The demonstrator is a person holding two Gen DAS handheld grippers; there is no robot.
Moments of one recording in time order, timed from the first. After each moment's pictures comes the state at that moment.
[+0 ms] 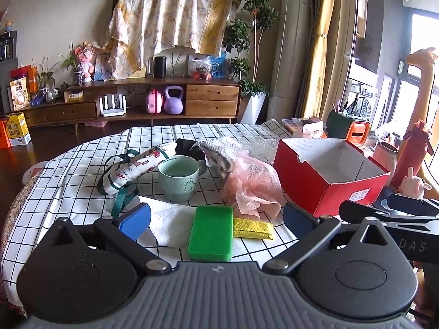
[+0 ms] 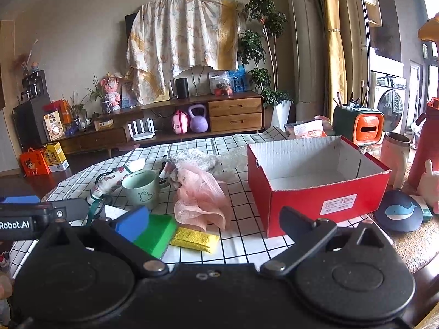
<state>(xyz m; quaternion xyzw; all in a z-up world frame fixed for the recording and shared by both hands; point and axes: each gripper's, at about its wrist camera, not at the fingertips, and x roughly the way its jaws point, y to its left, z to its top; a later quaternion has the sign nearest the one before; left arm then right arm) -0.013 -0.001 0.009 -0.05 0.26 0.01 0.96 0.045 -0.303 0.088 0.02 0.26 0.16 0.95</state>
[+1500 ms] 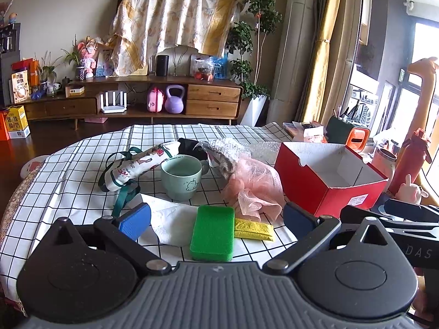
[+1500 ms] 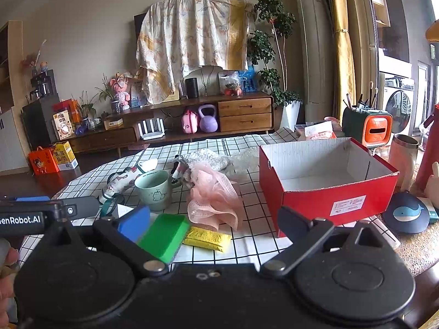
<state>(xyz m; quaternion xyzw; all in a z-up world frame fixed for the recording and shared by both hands) -0.018 0.010 0.010 -0.07 0.26 0.01 0.96 0.038 -0.294 0.094 0.02 0.26 0.17 0.95</state>
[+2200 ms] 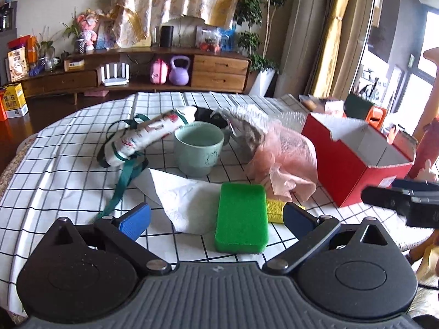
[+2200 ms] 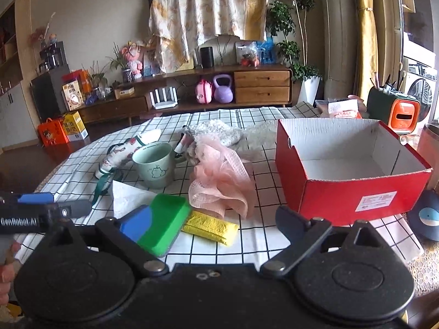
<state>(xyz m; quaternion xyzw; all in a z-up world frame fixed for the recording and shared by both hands) 0.040 0.046 -0.047 -0.07 0.32 0.01 0.94 0.100 -0.279 0.062 -0.01 0.32 0.21 0.92</state>
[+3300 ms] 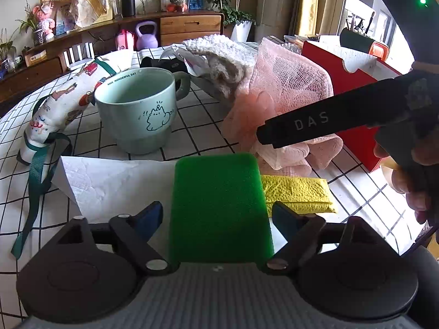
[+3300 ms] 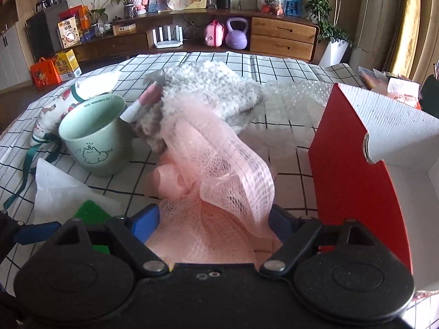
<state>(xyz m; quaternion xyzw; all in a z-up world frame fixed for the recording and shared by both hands) 0.146 0.007 -0.139 -0.01 0.40 -0.04 0.92 0.258 -0.213 -0.032 -0.10 0.42 0.23 0.87</state>
